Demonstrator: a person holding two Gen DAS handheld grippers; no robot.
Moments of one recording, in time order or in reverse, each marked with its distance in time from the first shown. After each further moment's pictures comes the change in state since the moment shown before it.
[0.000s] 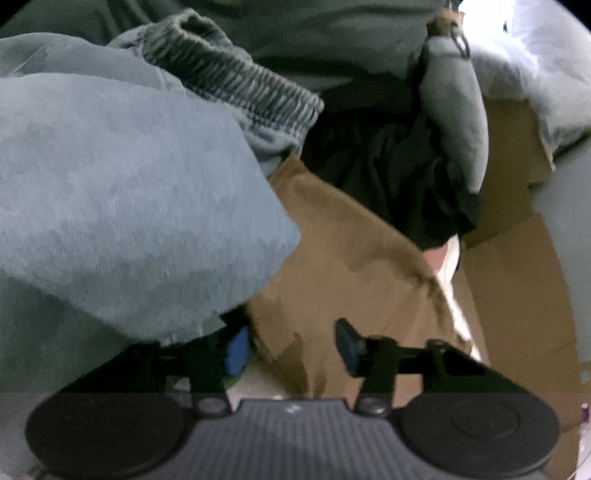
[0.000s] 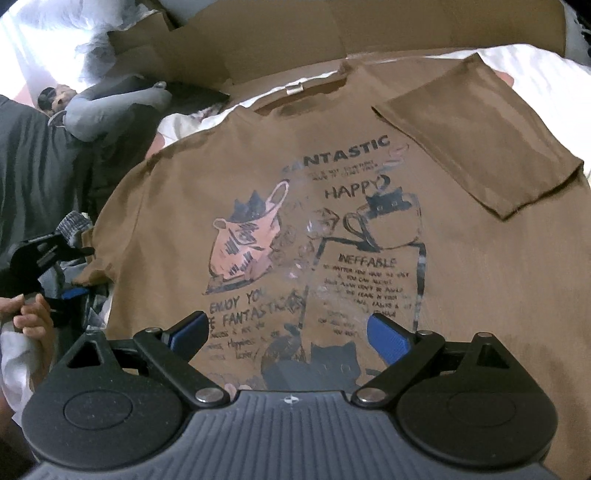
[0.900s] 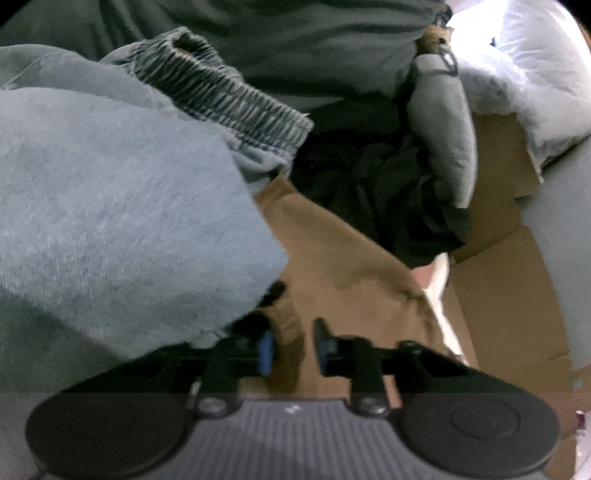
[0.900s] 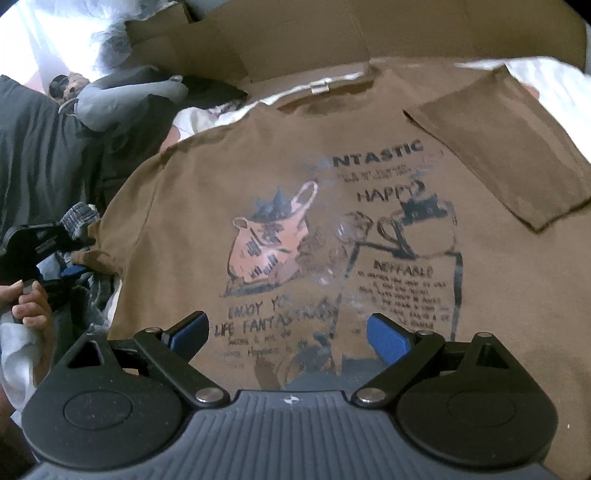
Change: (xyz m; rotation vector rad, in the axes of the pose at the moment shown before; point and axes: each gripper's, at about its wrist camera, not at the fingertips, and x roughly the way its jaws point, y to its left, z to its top) left arm 0.003 -0.004 0.001 0.009 -0.049 -0.003; right arm 0.015 0.027 0.001 -0.071 -0.034 0.008
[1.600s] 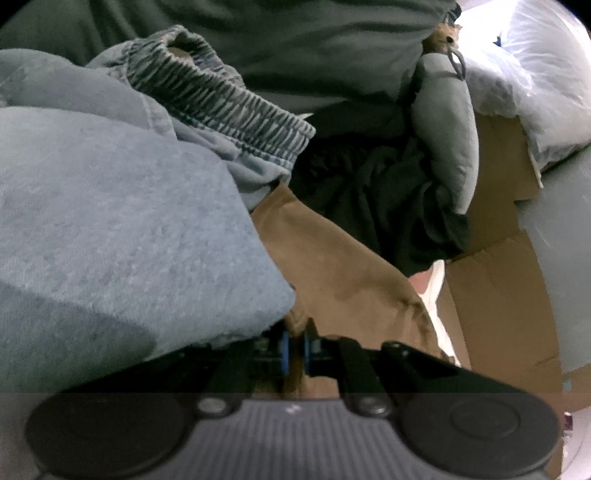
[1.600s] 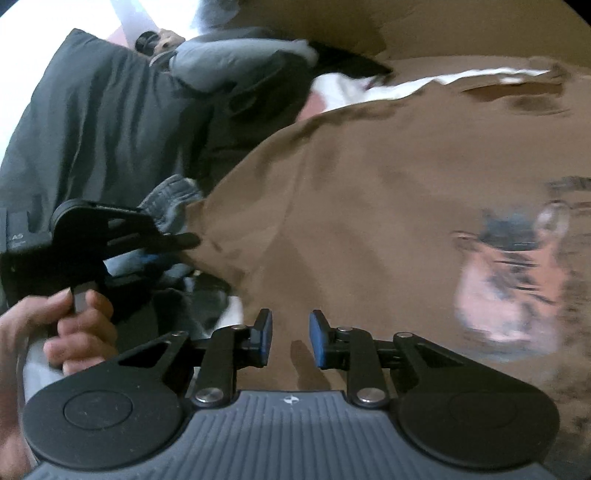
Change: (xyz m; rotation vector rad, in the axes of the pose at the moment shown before) left arm 0.002 0.005 0.025 -0.009 0.062 -0.052; right arm 0.094 0.126 0.026 -0.096 0.063 0.303
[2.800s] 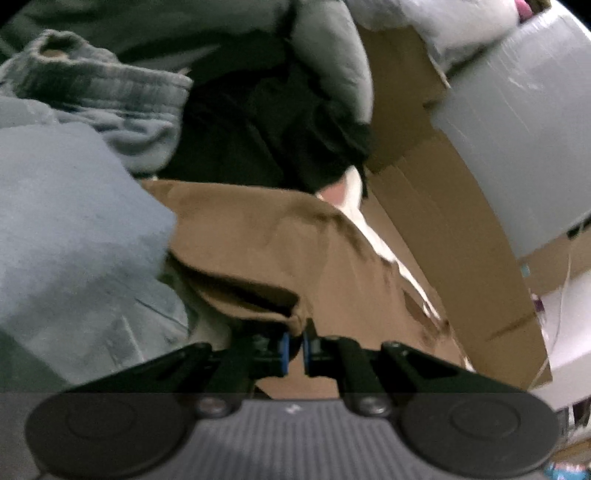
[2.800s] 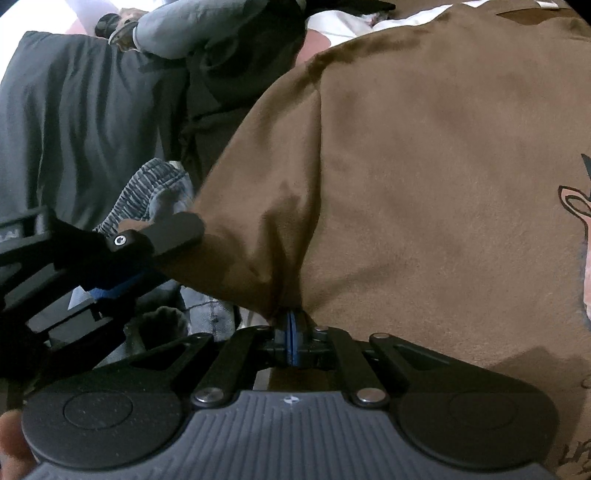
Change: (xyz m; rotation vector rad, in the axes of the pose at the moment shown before) left arm -0.009 -0.027 -0.028 0.302 0.179 -0.197; right arm 0.075 0.001 0.002 0.140 0.093 0.018
